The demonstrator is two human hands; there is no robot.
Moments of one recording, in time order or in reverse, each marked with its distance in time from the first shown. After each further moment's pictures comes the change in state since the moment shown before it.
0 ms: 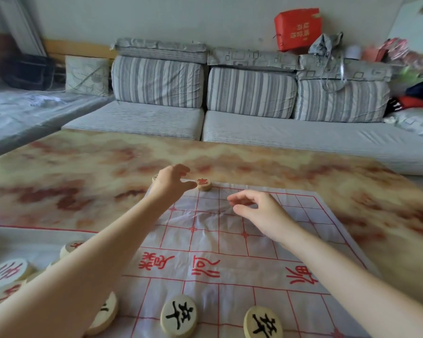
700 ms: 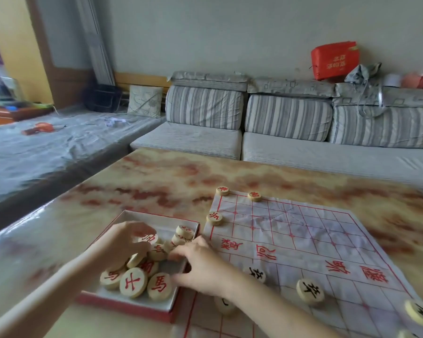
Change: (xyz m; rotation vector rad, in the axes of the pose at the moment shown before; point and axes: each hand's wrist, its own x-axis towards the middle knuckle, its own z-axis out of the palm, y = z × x) left_hand -0.209 -0.105 -0.206 0.175 -0.114 -0.103; right_hand -0.108 -0.163 0.166 -0.321 -0.495 -0.173
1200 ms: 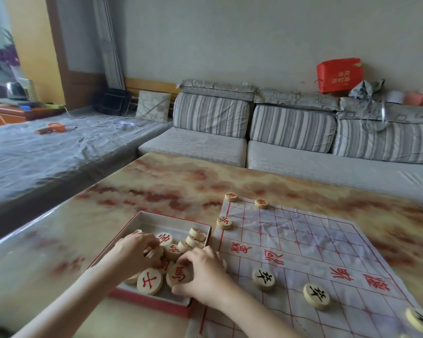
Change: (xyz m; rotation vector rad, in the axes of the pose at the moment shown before) left_hand -0.019 -0.021 0.006 0.248 0.041 0.059; right_hand 0.001 -0.019 0.030 -0.091 0.154 0.042
